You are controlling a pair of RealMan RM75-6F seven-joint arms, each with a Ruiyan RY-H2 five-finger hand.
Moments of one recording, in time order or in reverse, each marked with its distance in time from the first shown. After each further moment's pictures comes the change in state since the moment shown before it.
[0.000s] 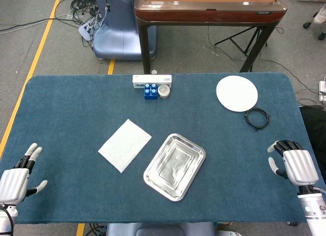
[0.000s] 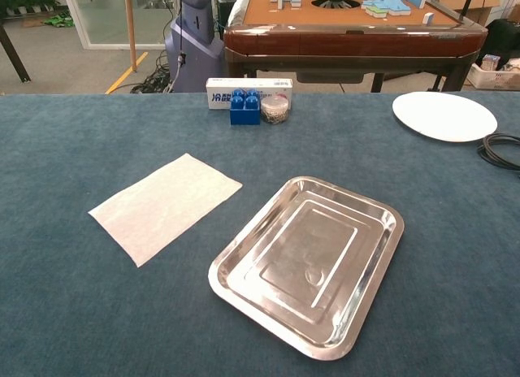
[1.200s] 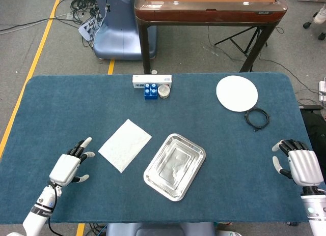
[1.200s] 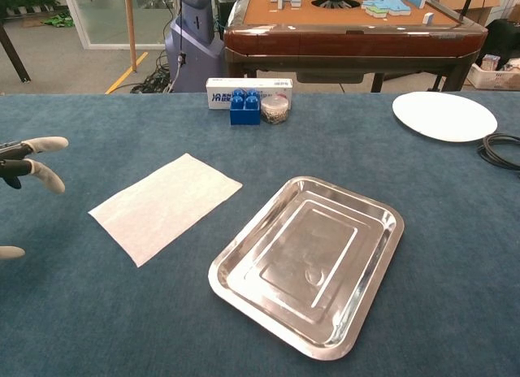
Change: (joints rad) left arm -0.238 -0.278 -0.002 0.300 0.125 -0.210 -0.080; right arm -0.019 -0.002 0.012 -0.001 0.017 0.035 0.001
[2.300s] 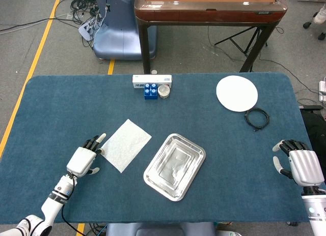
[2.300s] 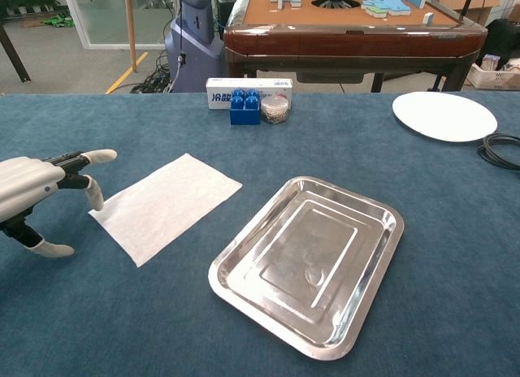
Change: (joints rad) left arm -0.120 -0.189 0.006 0.270 -0.010 -0.052 -0.011; right arm 0.000 0.011 0.000 -0.010 0.005 -0.009 0.007
